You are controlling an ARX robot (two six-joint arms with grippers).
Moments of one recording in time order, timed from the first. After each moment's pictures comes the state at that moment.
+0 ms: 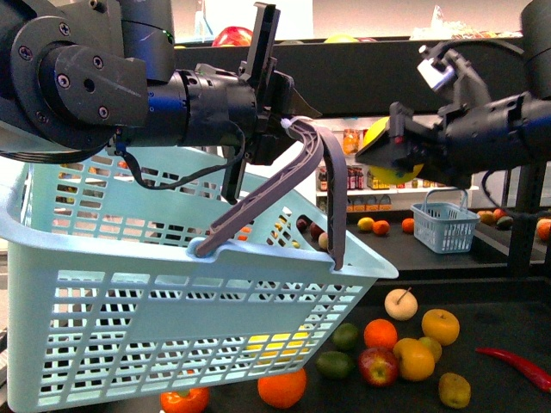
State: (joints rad) left arm -0.36 1.95 1.56 0.42 0.57 -1.15; right arm 0.10 1.83 1.40 0.24 -0.47 0.16
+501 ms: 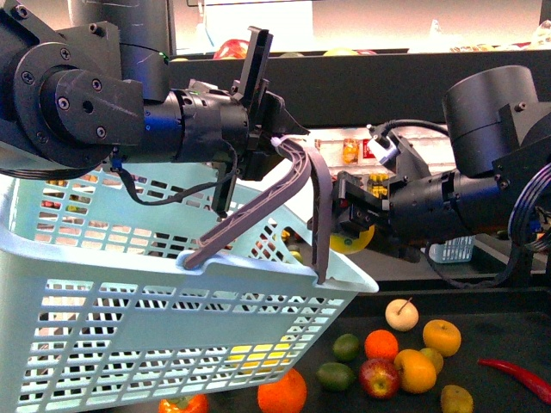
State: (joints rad) left arm -0.35 1.95 1.56 0.42 0.55 -1.12; right arm 0.18 1.93 1.39 0.24 -0.46 0.30
